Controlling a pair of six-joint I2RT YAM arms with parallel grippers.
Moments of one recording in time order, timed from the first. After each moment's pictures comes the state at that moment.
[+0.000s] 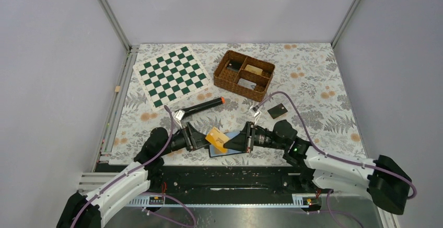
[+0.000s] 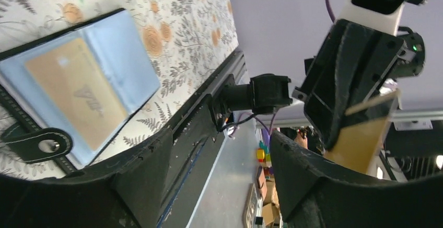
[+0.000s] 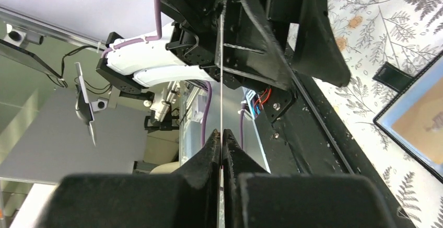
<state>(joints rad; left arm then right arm) -0.56 0.60 0.05 0.38 0.55 -1.17 0.97 0.98 0.35 0.61 -0.43 1.05</state>
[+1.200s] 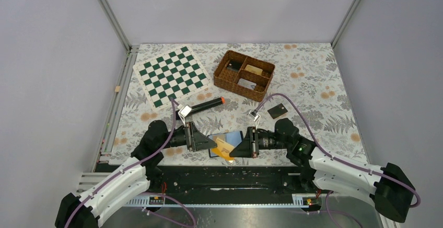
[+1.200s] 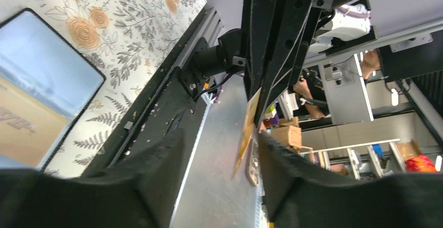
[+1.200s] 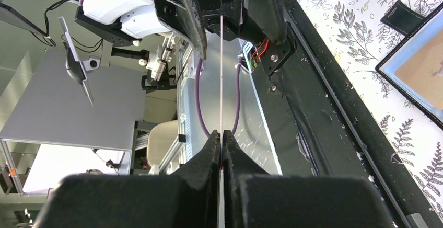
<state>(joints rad) -0.60 0.60 0.23 0.27 0.77 -1.02 0.91 0.85 0.36 0.32 -0.63 0.97</state>
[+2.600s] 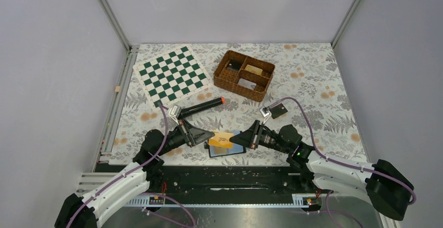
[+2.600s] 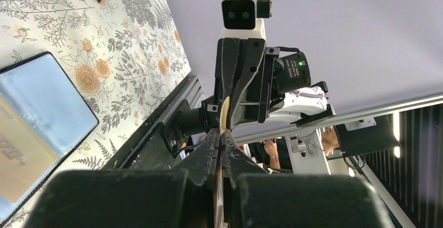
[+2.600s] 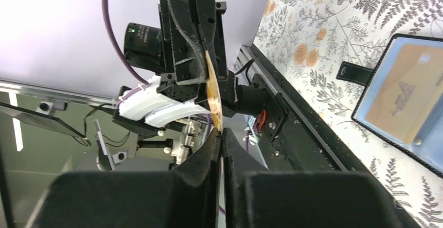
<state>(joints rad) -0.63 0.56 0.08 0.55 0.48 -1.30 0.91 0.90 0.21 0.66 -0.30 1.22</state>
